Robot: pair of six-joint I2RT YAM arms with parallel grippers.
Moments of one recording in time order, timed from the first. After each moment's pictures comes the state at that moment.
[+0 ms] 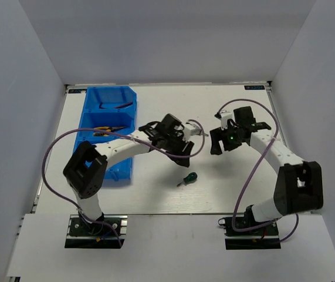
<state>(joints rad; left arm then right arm) -0.76 1.76 1.28 -0.44 0.48 -0.09 0.22 1.49 1.03 -0.60 -0.38 -0.20</state>
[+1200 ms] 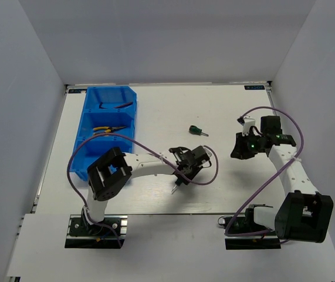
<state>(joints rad) -1.12 1.95 1.37 -0.59 -0.21 -0.26 -0.04 1.20 0.88 -0.75 -0.55 -0.28</state>
